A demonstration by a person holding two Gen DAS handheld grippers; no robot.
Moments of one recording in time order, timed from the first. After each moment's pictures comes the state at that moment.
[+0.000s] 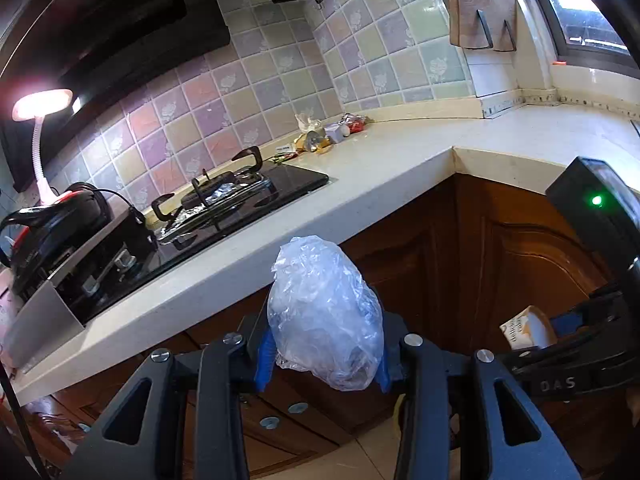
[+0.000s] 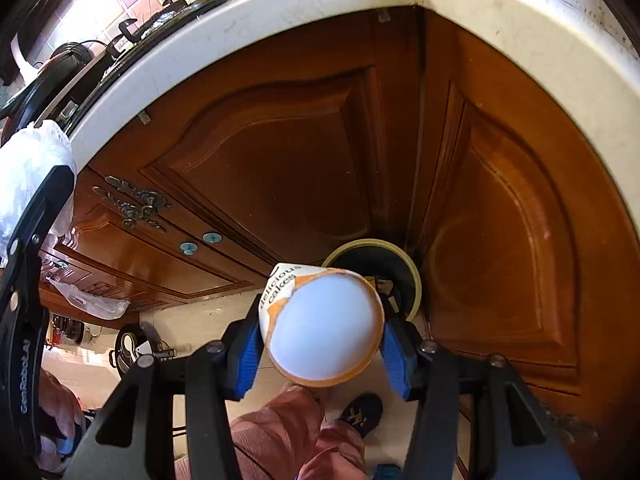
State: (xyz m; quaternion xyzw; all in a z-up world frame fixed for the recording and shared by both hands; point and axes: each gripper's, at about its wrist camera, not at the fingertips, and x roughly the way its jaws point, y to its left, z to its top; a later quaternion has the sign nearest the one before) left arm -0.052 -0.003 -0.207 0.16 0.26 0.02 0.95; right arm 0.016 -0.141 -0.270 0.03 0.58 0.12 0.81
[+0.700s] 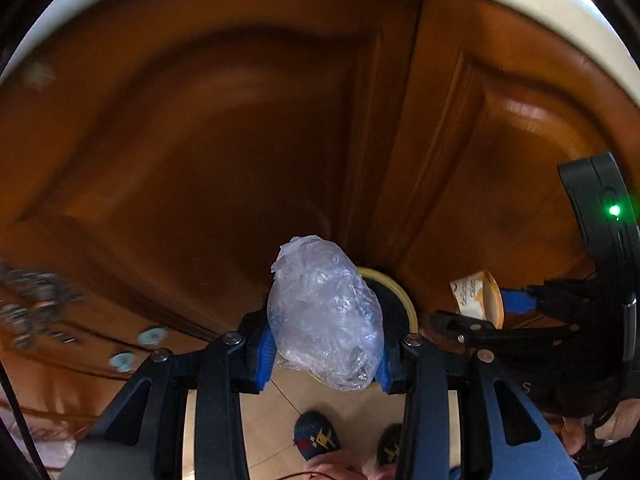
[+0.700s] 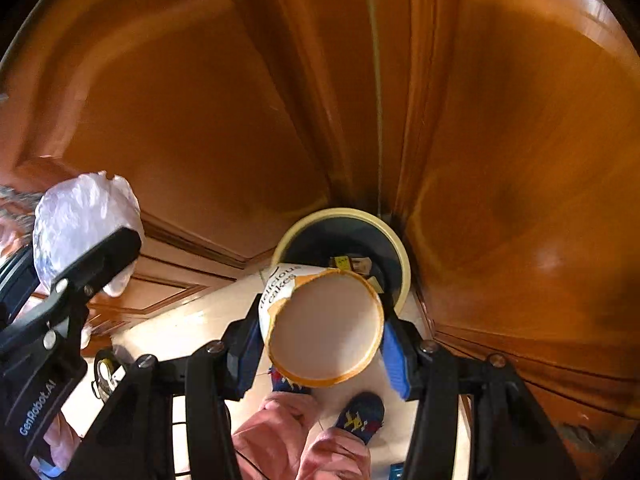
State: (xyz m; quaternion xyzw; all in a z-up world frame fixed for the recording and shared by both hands) left arm 0.053 0.000 -0.383 0.06 0.50 -0.14 0.85; right arm 0.047 -0.160 -0.407 0.06 0.61 0.03 0.79
